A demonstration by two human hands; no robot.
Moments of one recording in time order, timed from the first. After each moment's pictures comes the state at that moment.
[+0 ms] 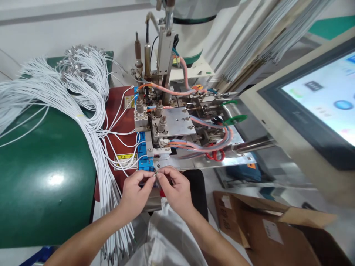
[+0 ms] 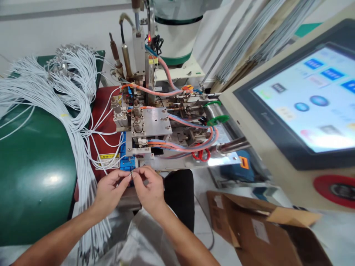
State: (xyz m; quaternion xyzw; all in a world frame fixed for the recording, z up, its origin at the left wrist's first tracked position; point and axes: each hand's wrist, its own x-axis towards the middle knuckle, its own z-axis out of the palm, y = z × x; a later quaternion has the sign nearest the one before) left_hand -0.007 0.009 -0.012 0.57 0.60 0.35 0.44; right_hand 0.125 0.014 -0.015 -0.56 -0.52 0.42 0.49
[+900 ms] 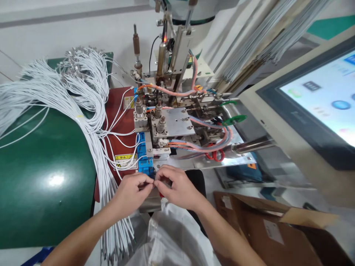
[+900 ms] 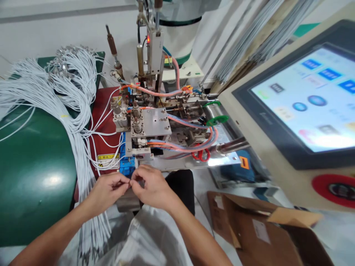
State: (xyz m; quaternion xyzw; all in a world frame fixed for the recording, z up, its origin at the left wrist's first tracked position) left_hand -0.022 0.019 0.006 0.67 0.54 0.21 0.46; right_hand 0.148 0.030 -0.003 -0.44 -0.73 0.40 0.34
